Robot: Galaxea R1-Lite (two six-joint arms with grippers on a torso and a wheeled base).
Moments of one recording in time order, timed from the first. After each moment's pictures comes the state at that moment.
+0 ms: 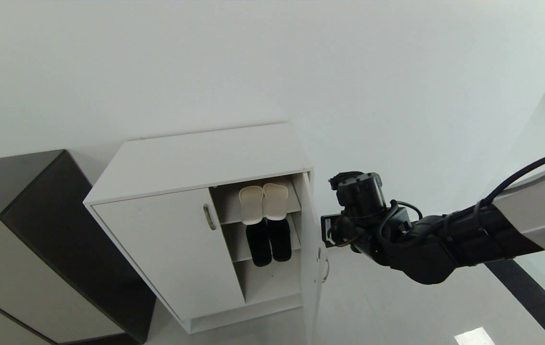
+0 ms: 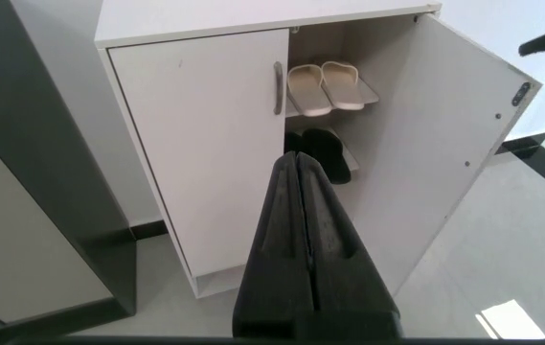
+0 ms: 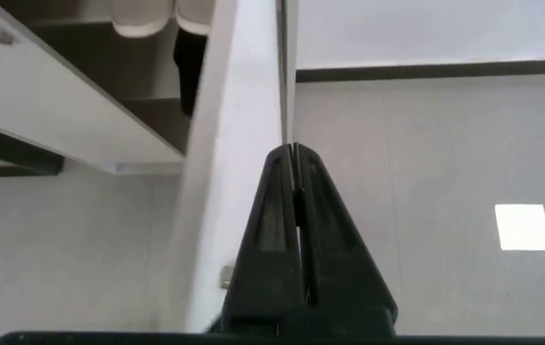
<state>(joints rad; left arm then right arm) 0.00 0.00 0.00 0.00 -0.02 0.00 0.71 2.08 -1.20 -0.41 -0.42 0.27</state>
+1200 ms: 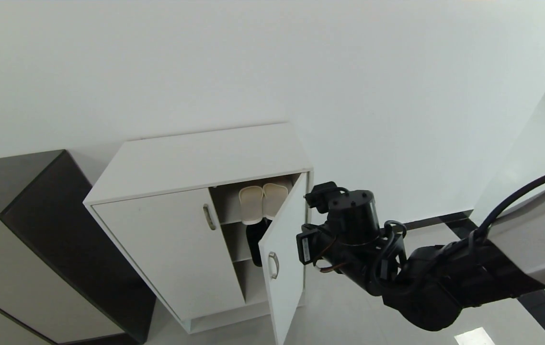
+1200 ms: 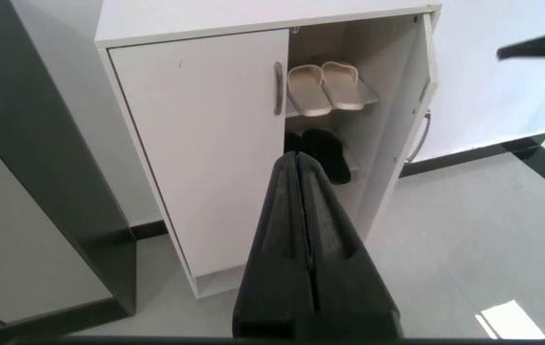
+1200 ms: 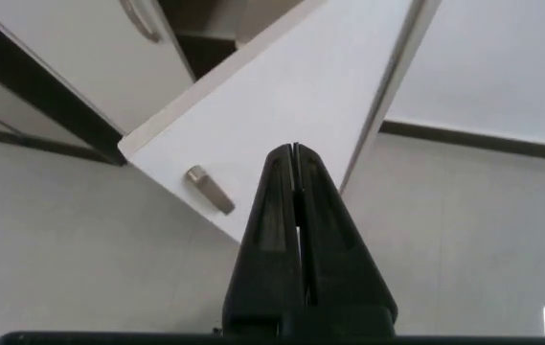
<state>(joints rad) 0.00 0.00 0.00 0.00 -0.03 0.00 0.83 2.05 -1.06 -0.68 -0.33 0.16</state>
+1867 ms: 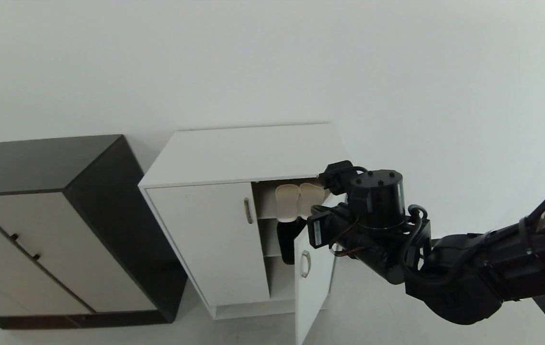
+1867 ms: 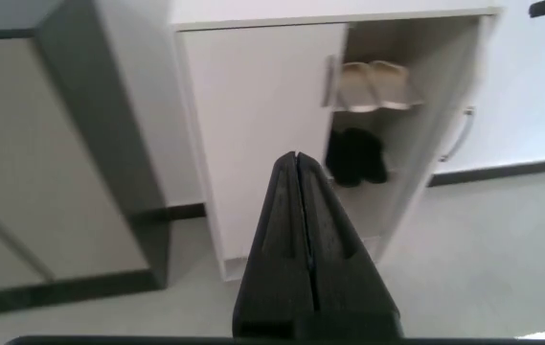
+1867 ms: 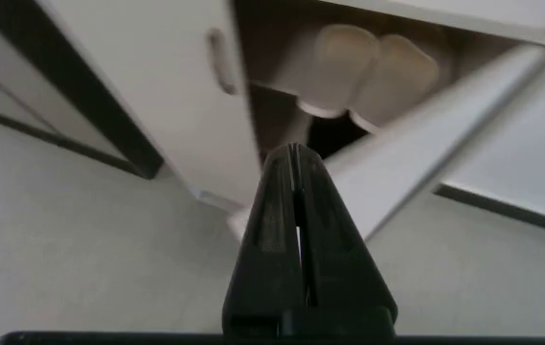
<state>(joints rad) 0.00 0.00 0.00 0.00 -0.02 0.00 0.82 1.96 -1.04 -0.68 -0.34 0.10</state>
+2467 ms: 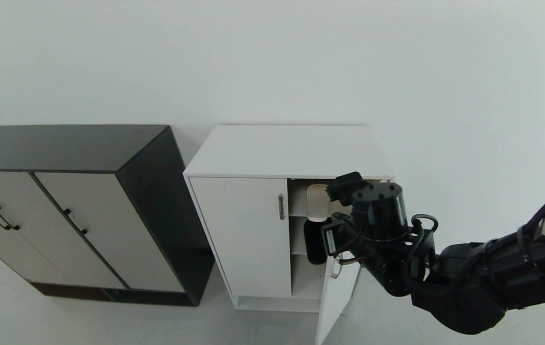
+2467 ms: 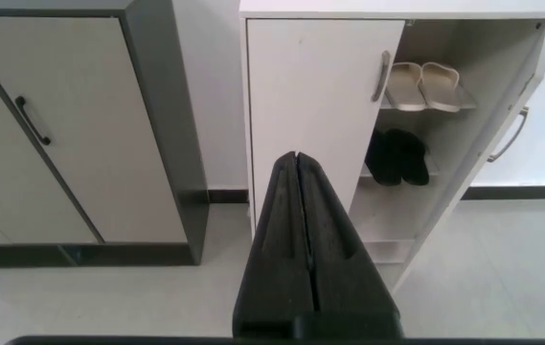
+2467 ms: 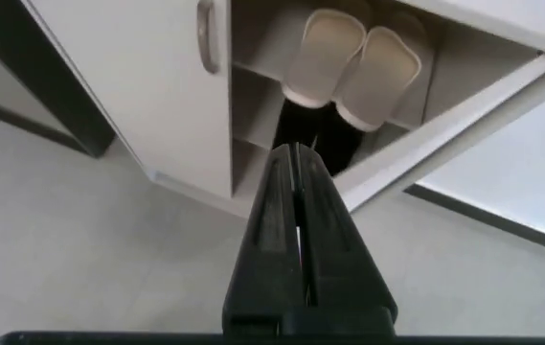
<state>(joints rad) 0.00 0.00 0.00 0.00 -0.02 0.00 0.80 1.95 -0.96 -0.67 -0.53 0.04</state>
